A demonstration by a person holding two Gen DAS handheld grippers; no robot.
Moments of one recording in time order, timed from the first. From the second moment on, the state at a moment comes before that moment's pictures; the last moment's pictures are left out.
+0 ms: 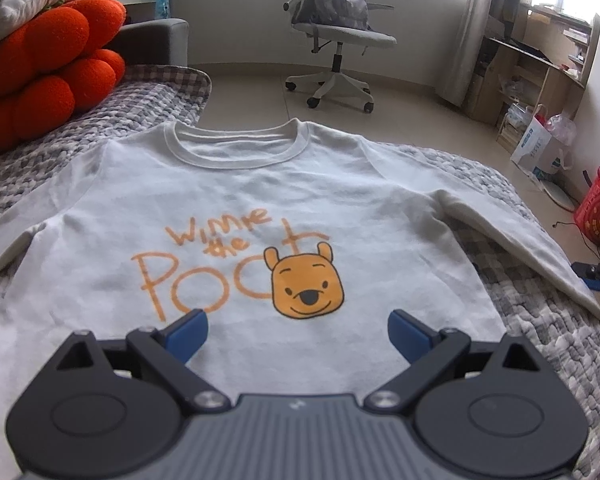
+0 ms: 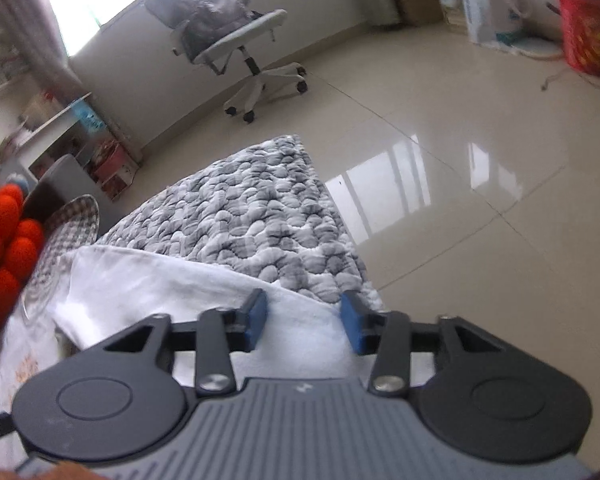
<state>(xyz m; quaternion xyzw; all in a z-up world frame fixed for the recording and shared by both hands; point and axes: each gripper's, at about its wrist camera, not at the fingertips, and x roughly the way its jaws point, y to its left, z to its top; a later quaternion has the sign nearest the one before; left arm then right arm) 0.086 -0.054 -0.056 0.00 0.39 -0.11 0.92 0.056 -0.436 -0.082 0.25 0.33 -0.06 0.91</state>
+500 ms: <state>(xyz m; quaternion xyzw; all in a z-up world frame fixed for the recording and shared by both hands) 0.086 -0.052 -0.056 0.00 0.39 -0.11 0.92 0.079 -0.434 -0.062 0.15 0.31 -0.12 0.93</state>
